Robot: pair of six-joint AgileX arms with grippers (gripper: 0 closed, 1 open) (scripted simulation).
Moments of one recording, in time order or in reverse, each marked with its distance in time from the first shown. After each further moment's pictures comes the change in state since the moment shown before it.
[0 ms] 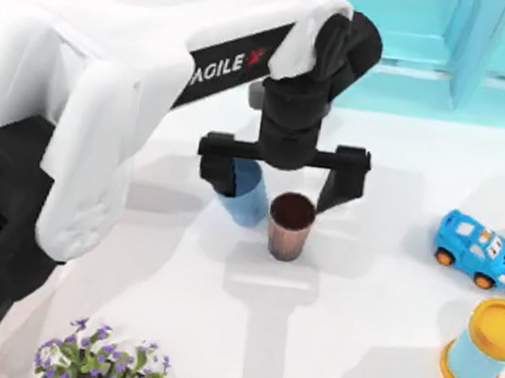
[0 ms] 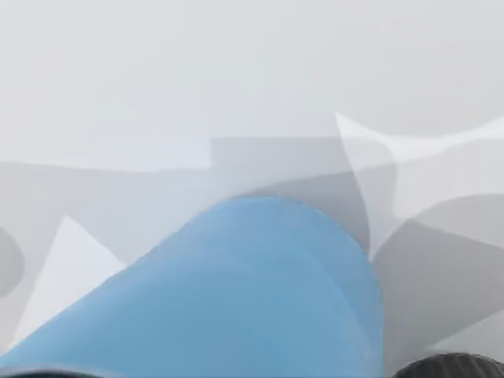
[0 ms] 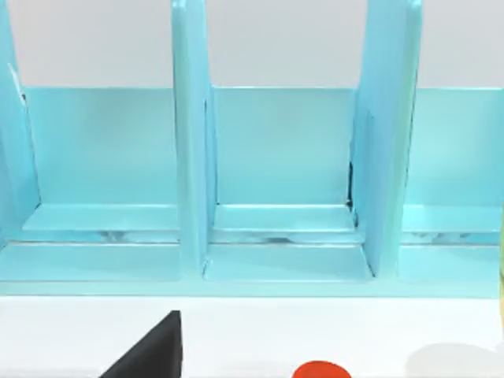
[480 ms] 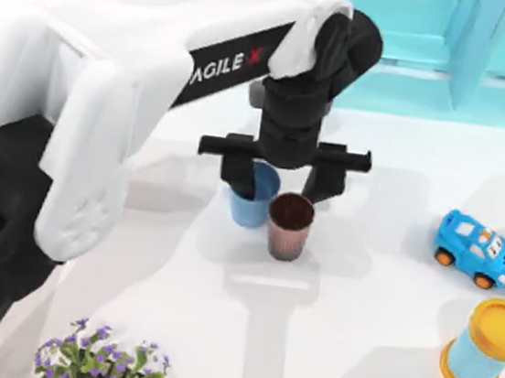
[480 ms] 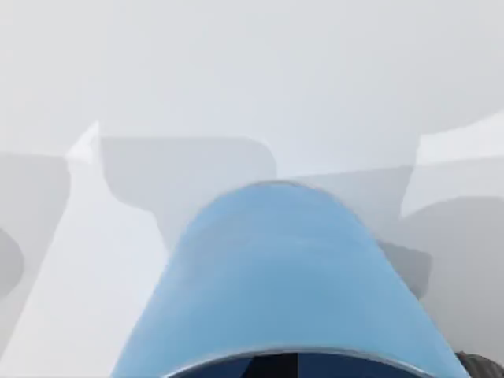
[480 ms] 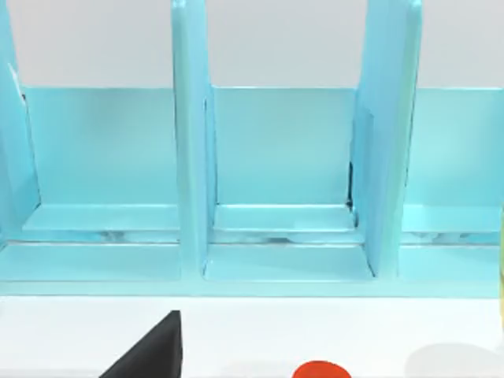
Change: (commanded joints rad) left arm 0.000 0.000 0.000 0.000 0.000 0.000; right arm 0.000 0.000 0.000 0.000 0.000 0.000
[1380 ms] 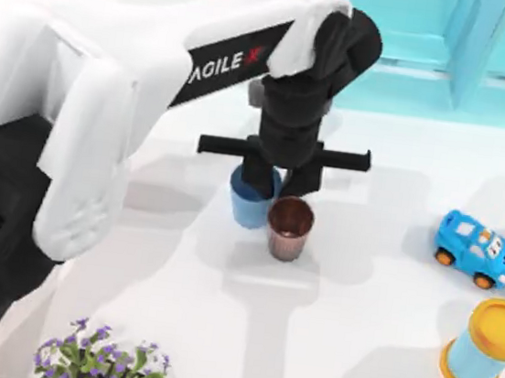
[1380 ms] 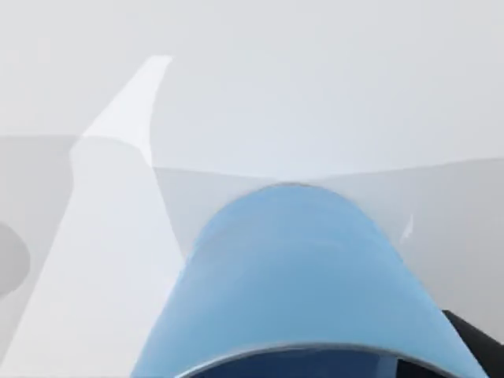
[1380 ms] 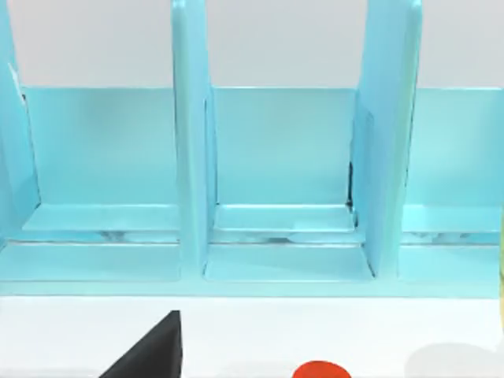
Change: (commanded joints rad) left arm 0.004 -0.003 -0.002 -0.003 0.000 0.004; right arm 0.000 0.000 0.000 0.000 0.000 0.000
